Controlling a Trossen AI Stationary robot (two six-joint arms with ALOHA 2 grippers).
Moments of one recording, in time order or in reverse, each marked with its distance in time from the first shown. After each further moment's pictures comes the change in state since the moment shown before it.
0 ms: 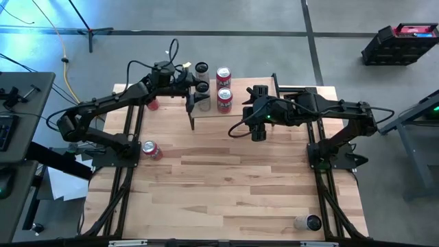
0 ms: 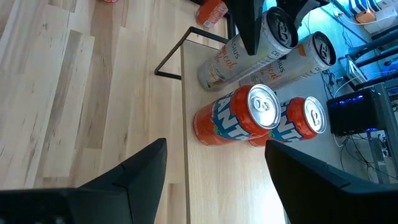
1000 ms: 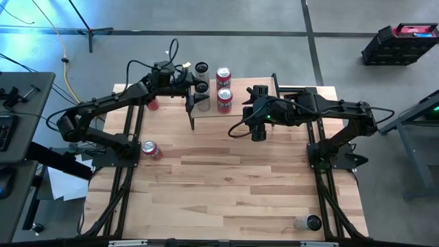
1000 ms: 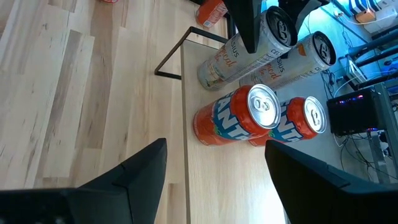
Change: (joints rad) left arm 0.007 0.000 0.000 -0.003 0.010 0.000; right arm 0.000 0.000 0.000 0.000 0.000 0.001
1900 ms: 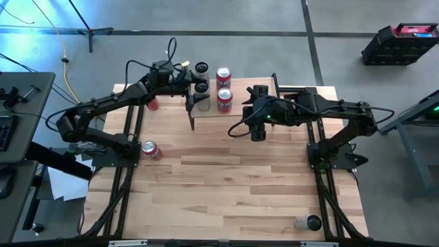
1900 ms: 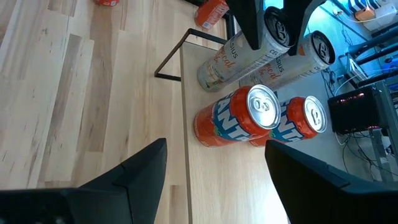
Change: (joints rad) left arm 0.000 -0.010 0.001 0.032 0.000 -0.017; right arm 0.000 0.000 0.000 0.005 0.000 0.015
